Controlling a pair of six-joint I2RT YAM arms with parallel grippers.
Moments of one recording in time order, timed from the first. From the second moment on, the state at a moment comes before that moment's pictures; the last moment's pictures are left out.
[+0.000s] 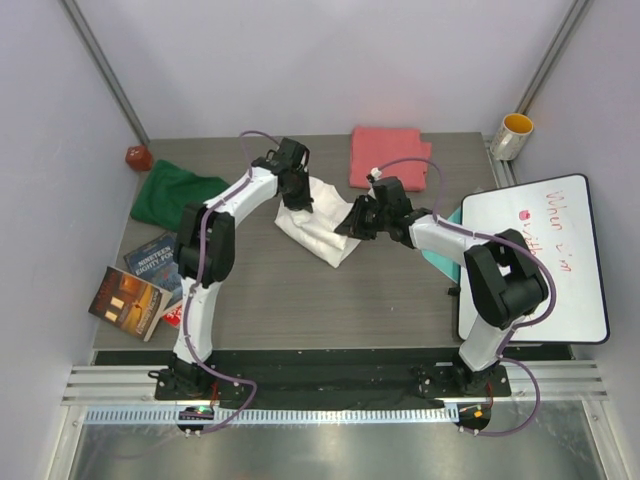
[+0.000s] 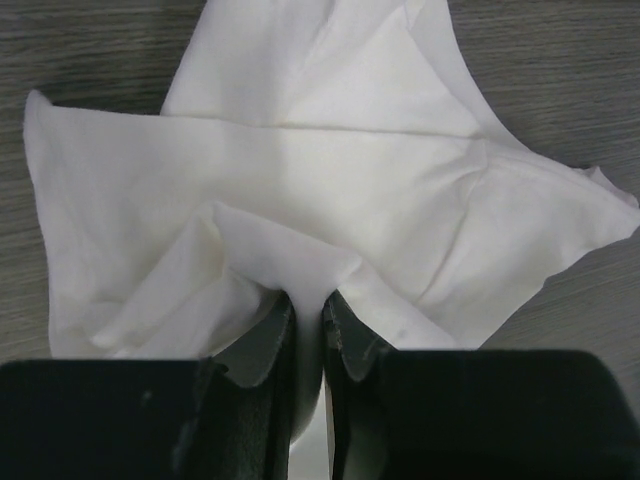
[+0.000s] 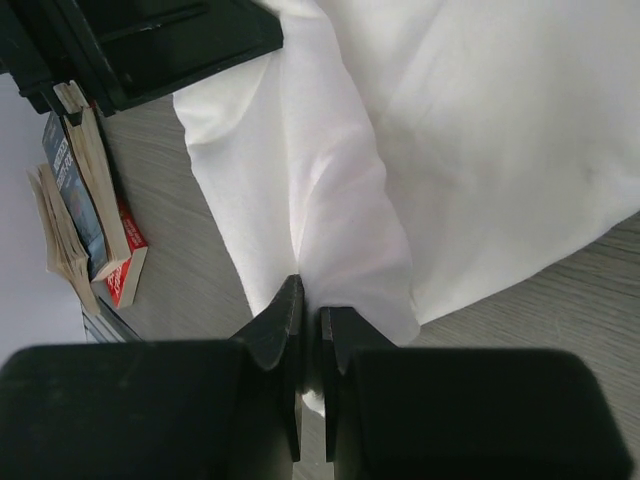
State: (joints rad) left arm -0.43 2.19 1.83 -0.65 0.12 -0.49; right arm 0.47 1.72 1.06 -0.02 -0.34 0.73
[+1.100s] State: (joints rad) left arm -0.41 2.37 2.06 -0.60 0.08 -0.50; right arm 0.31 1.87 0.97 0.37 -0.36 1.01
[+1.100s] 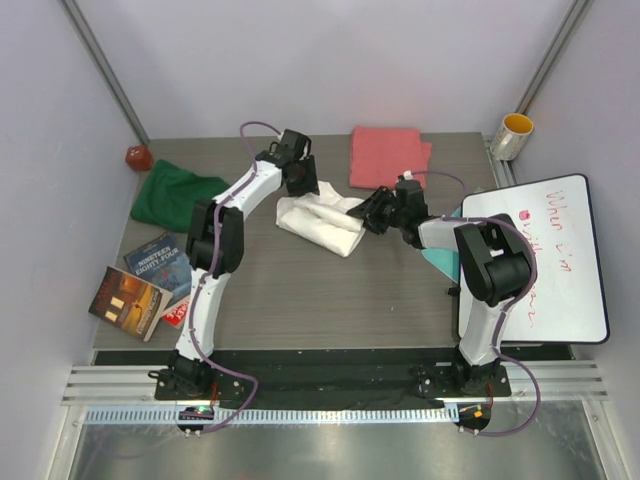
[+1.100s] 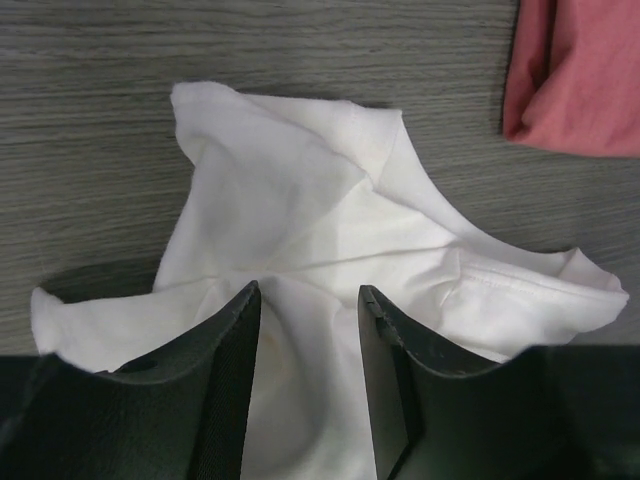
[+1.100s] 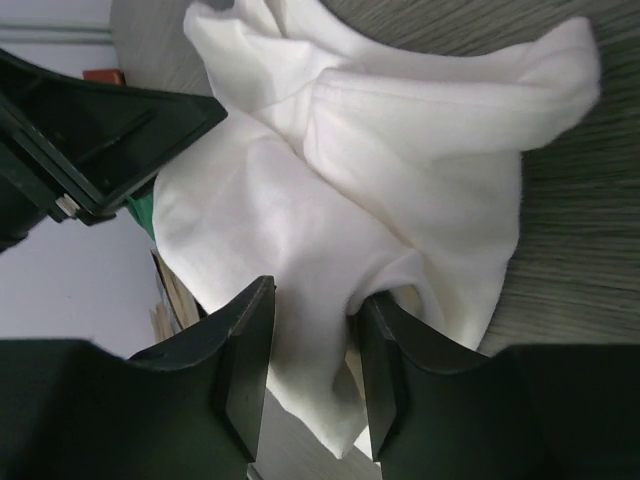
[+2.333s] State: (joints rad) left arm -0.45 1.87 1.48 -0.45 -0.06 -0.50; right arm 0.27 2.06 1.12 0.46 -0.33 1.34
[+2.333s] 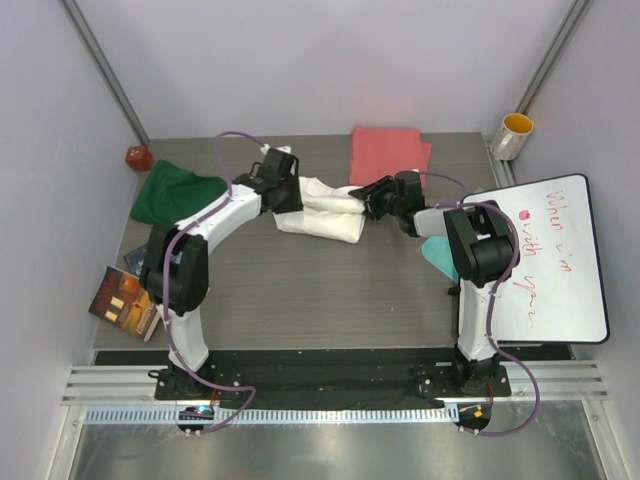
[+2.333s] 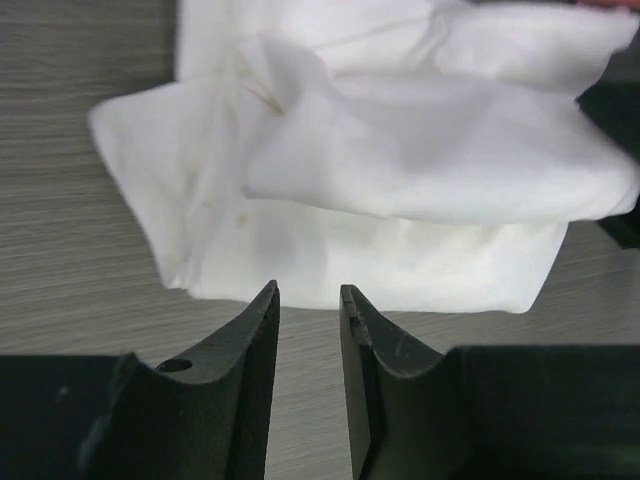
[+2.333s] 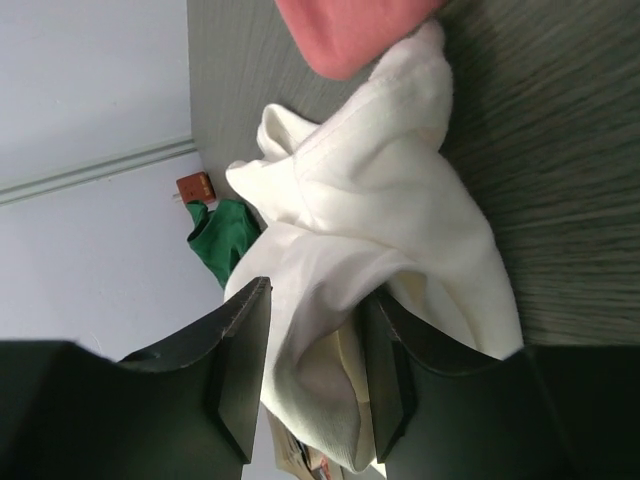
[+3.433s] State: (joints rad) left arm -0.52 2.32 2.01 -0.45 -0.10 -0.44; right arm 0.27 1.80 1.21 0.05 -0.34 0.97
